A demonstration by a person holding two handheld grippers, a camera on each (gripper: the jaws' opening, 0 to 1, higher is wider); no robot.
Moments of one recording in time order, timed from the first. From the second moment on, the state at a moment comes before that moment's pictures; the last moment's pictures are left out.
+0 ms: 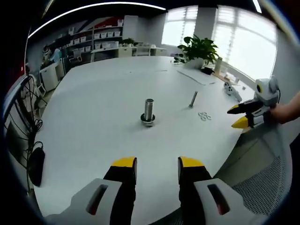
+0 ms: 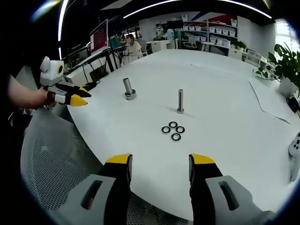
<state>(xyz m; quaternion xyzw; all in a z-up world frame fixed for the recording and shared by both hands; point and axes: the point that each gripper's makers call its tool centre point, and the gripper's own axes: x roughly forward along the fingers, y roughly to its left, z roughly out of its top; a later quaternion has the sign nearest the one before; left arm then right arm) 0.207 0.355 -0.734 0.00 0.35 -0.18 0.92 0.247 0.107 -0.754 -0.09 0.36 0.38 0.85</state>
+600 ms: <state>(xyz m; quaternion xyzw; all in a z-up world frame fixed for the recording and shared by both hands) 0.205 0.354 -0.737 0.00 0.36 -0.18 0.92 0.248 0.107 -0.754 -0.09 0.36 0.37 0.85</state>
